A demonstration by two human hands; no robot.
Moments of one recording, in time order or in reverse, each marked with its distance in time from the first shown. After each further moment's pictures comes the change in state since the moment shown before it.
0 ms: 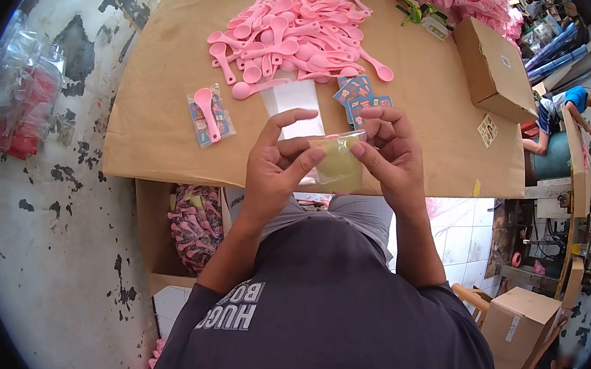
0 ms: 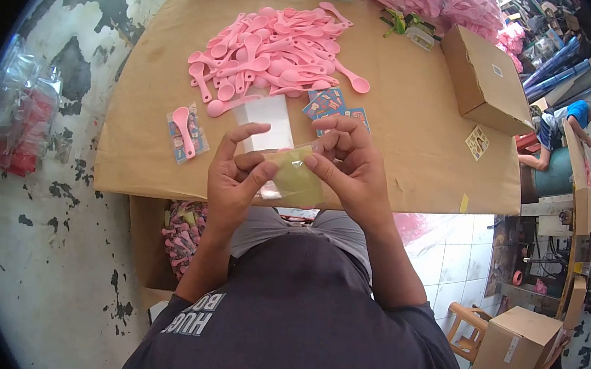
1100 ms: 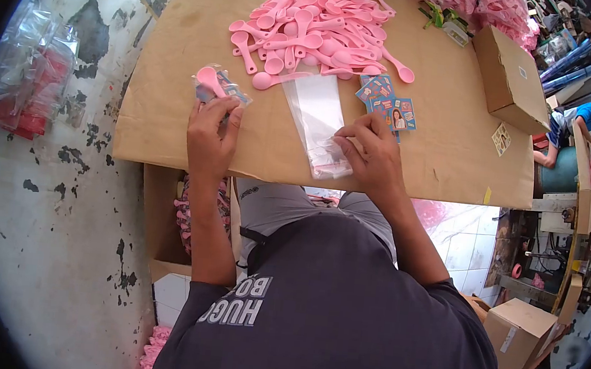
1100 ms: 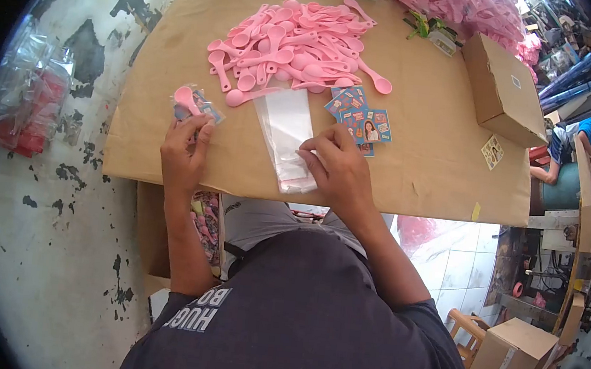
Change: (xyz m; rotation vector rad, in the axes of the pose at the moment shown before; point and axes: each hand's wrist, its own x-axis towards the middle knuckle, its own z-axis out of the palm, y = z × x) left_hand 0.011 0.026 -0.131 1.413 0.291 0.387; right_hand 0.011 0.050 0.017 -0.968 -0.014 -0.319
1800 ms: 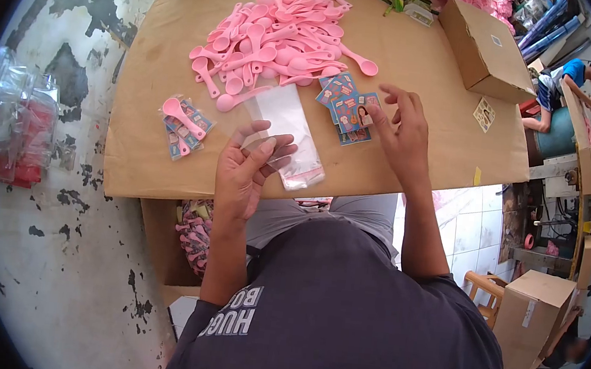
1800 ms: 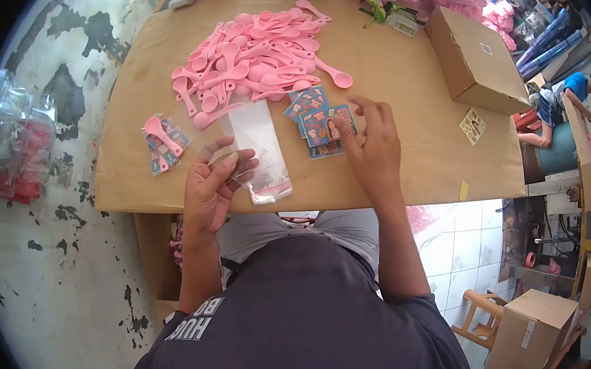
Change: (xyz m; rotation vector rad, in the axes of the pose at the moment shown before) left_hand -0.014 0.090 0.041 -1.438 -0.322 -0.689; right_hand 0.005 0.049 -0.064 -0.168 0.272 0.308
